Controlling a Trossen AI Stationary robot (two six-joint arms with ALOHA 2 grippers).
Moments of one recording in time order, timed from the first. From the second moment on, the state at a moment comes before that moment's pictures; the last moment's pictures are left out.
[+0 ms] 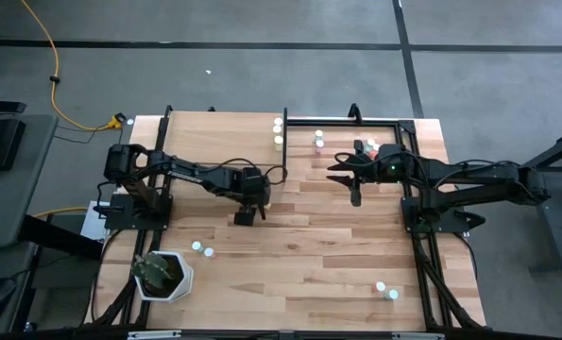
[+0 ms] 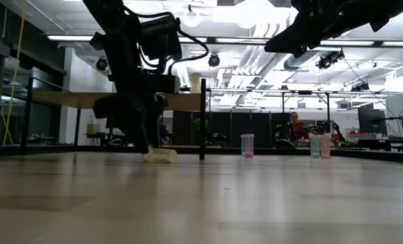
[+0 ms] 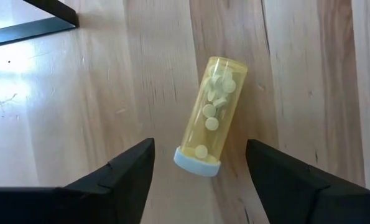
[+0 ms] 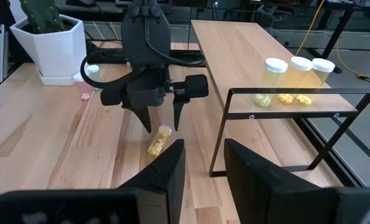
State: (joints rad) left arm 0.18 1.72 0.97 -0.48 -0.14 0.25; right arm -0.19 0.91 0.59 0.02 -0.05 -0.11
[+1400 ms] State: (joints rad) left arm 0.10 1.67 1.08 -0.72 -0.16 0.14; right arm -0.18 0.94 0.59 0.10 -0.15 -0.08
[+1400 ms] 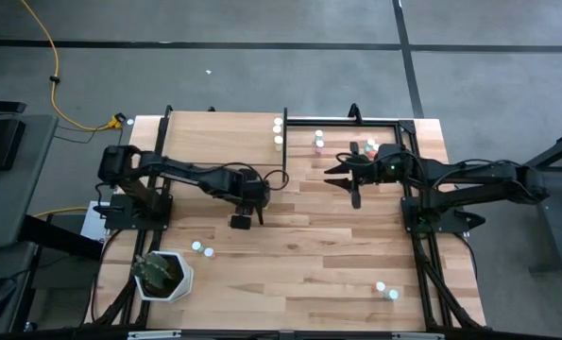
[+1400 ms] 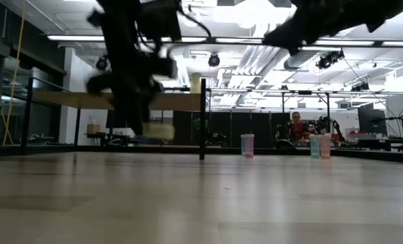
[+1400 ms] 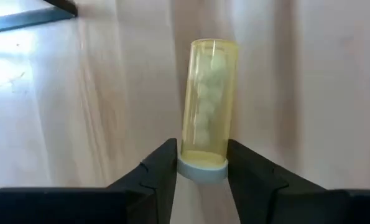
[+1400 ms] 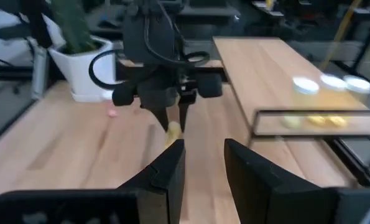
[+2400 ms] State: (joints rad) left arm 0.07 1.49 1.40 -0.81 -0.24 0.18; right arm -0.13 1.44 0.90 0.52 -0.28 -0.21
